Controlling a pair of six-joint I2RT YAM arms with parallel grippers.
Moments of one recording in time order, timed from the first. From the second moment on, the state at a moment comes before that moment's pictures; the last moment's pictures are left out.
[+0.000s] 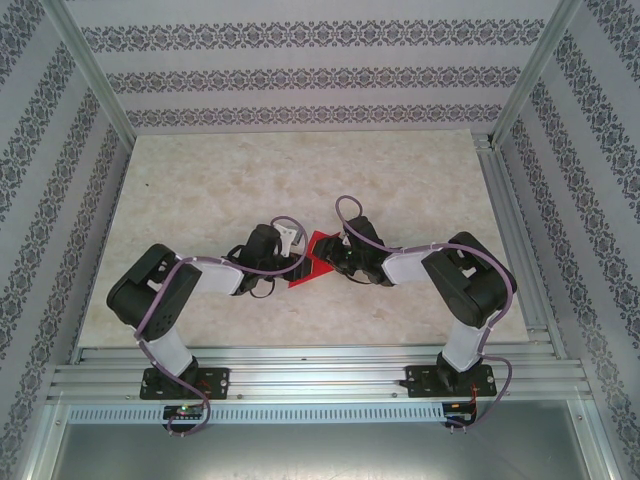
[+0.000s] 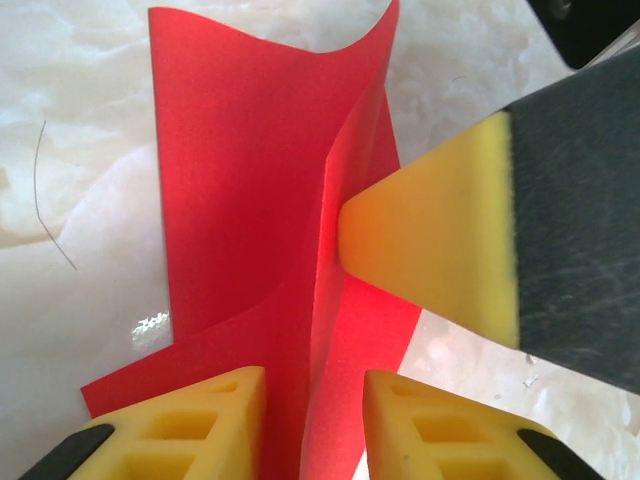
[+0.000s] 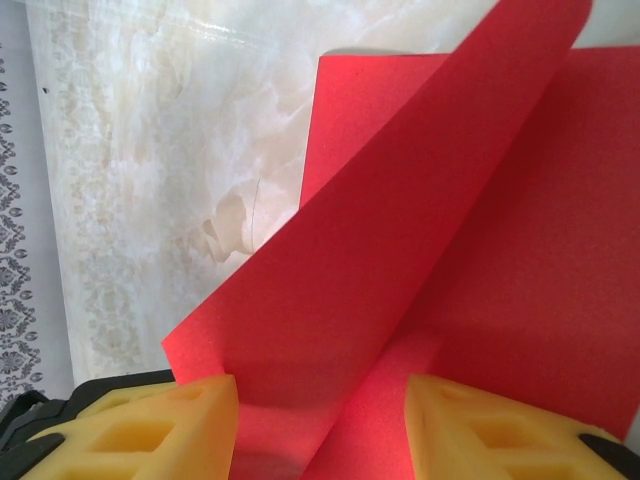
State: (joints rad) left arm -0.59 1.72 0.66 0.34 0.38 -0.45; right arm 0.62 1.80 0.74 0.36 -0.31 1.03
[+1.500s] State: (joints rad) left arm -0.57 1.81 0.63 0.51 0.53 -0.69; right arm 0.59 1.68 0.66 0.37 -0.36 0.92
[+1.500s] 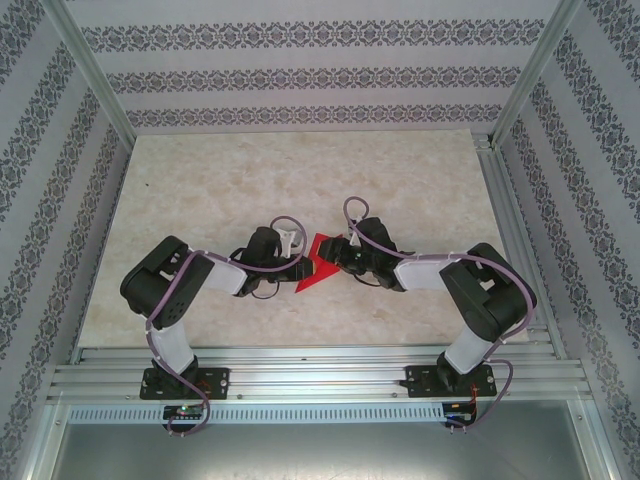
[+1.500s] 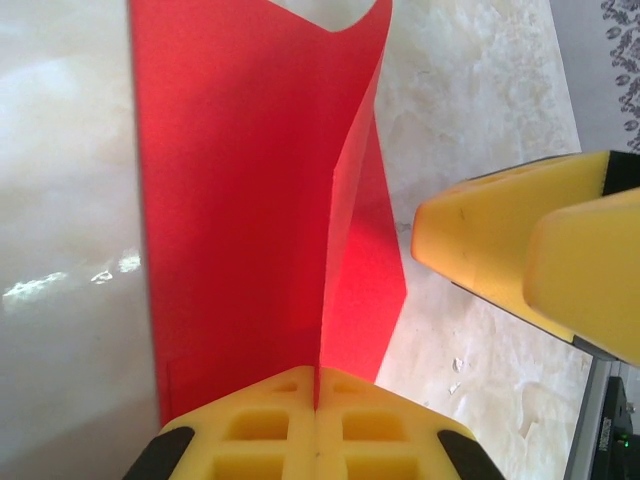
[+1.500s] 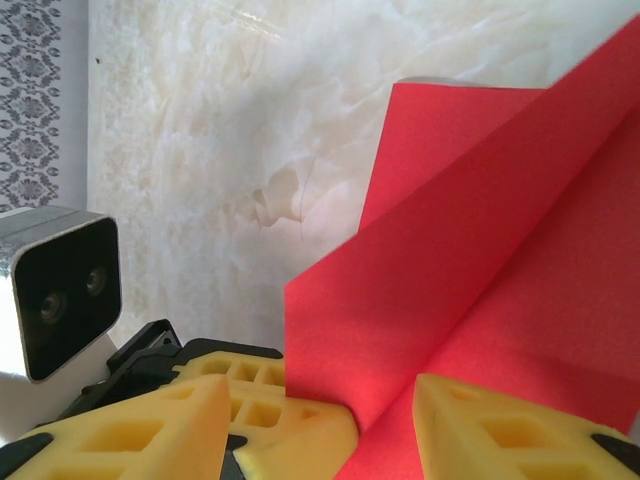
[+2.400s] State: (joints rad) left arm -0.55 1.81 0.62 0.56 0.55 -0.84; right arm 0.59 1.78 0.82 0.14 -0.31 0.92
